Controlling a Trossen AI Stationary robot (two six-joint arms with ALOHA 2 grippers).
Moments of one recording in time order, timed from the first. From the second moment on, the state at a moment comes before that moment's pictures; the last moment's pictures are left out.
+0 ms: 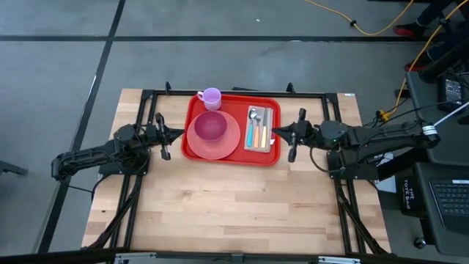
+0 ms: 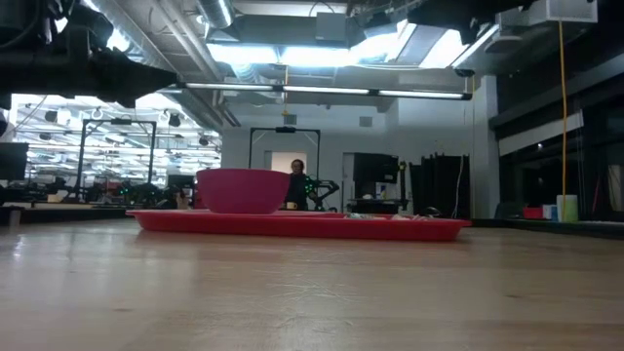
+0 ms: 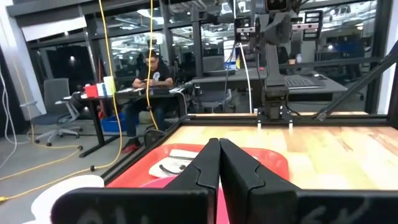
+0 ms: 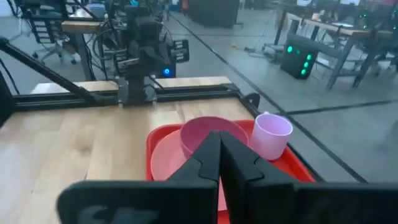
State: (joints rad) left arm 0.31 0.05 0.01 0.16 0.02 0.07; right arm 0.10 0.91 0.70 0.04 0.39 0.00
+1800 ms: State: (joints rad) left arm 0.31 0.05 0.01 0.16 -0.06 0.06; right arm 0.00 0.37 0.27 -0.05 -0.13 -0.08
